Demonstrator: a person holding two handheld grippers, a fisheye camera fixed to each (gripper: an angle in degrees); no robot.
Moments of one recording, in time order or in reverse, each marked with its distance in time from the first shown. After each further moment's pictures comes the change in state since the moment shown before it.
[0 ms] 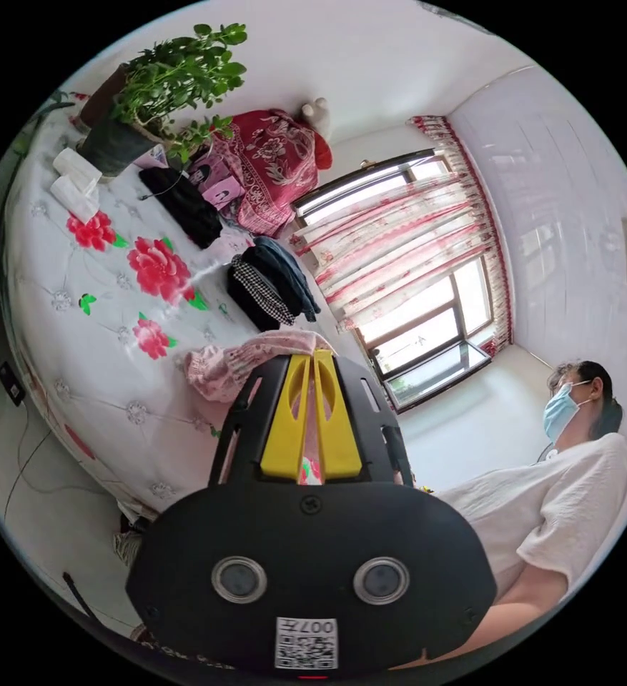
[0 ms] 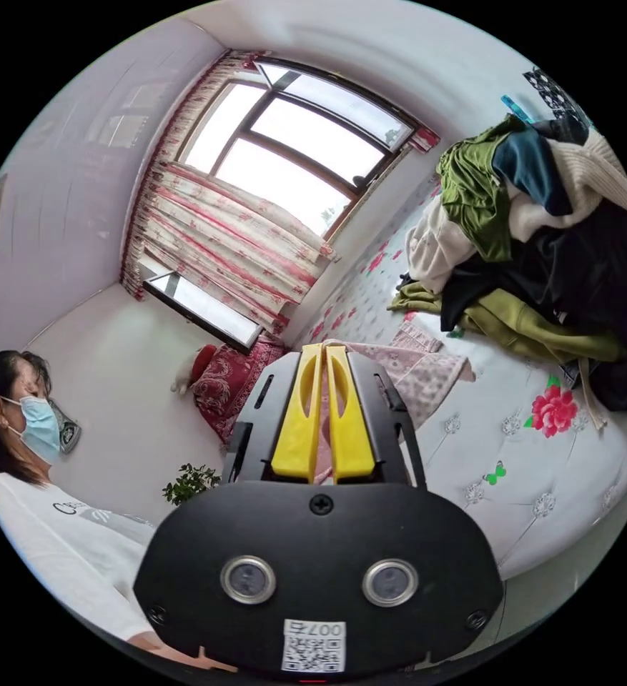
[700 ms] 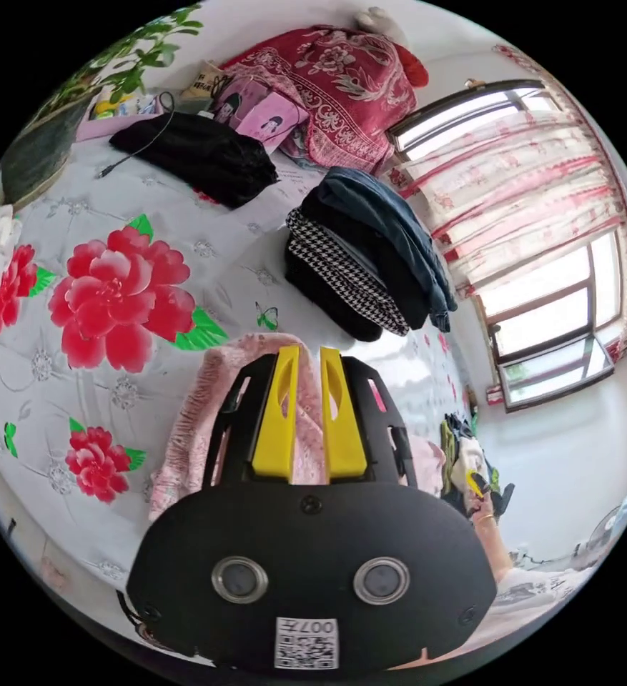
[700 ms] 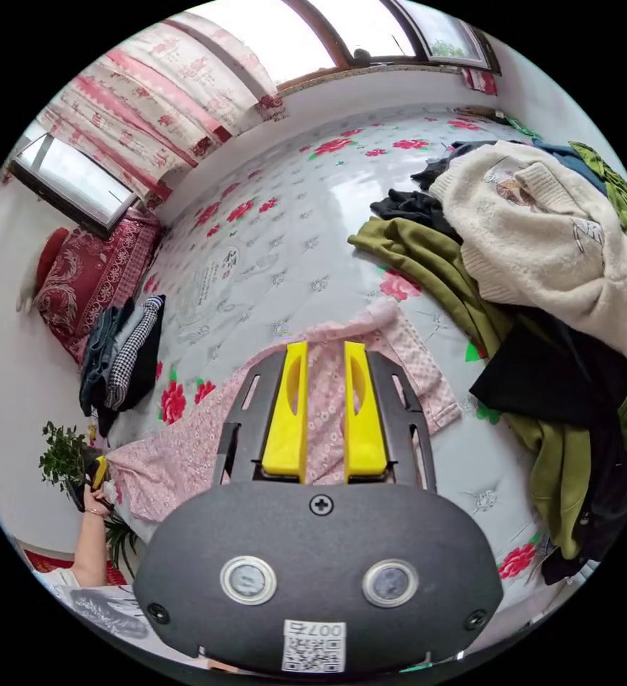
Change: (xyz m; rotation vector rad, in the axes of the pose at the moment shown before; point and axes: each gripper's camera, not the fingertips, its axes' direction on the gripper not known) left arm -0.073 -0.111 0.406 -0.261 -0.487 -0.028; right arm 0.025 -0.106 0.431 -0.536 0.563 -0.163
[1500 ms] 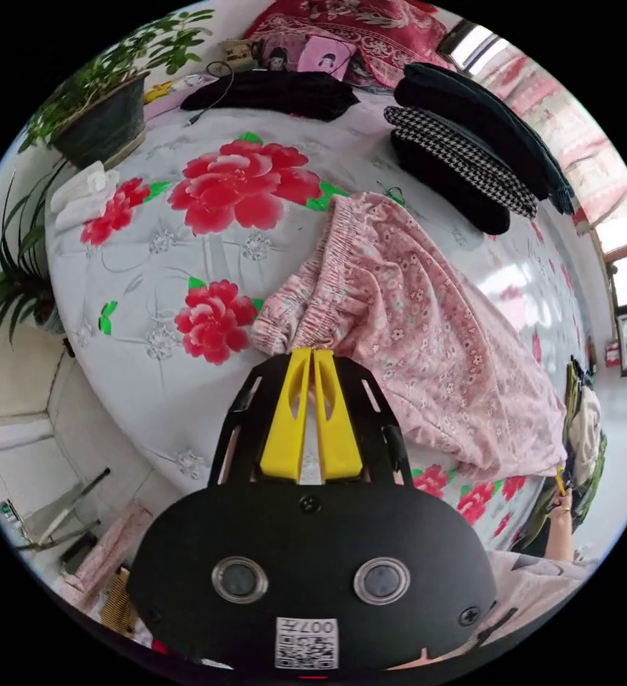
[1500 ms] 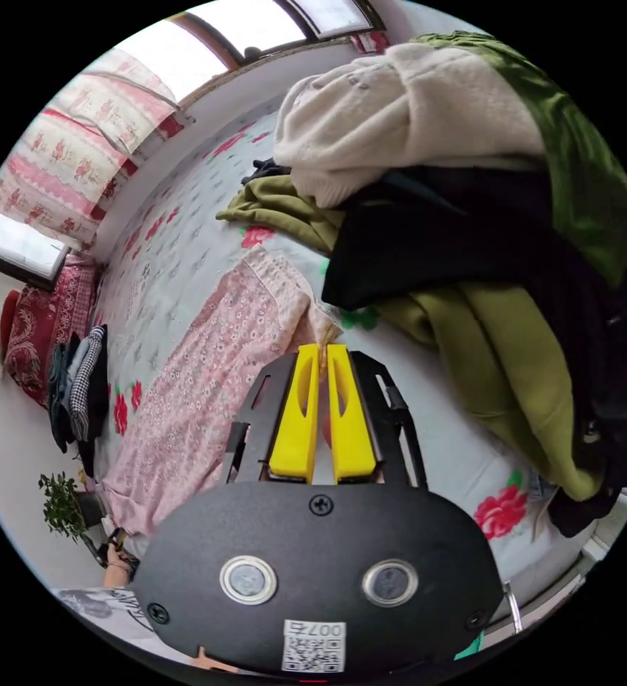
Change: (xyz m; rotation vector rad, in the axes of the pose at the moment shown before) left arm -0.023 0.137 0.140 -0.252 -0.524 0.058; right arm 0.182 0.037 0.016 -0.010 0.113 0.255
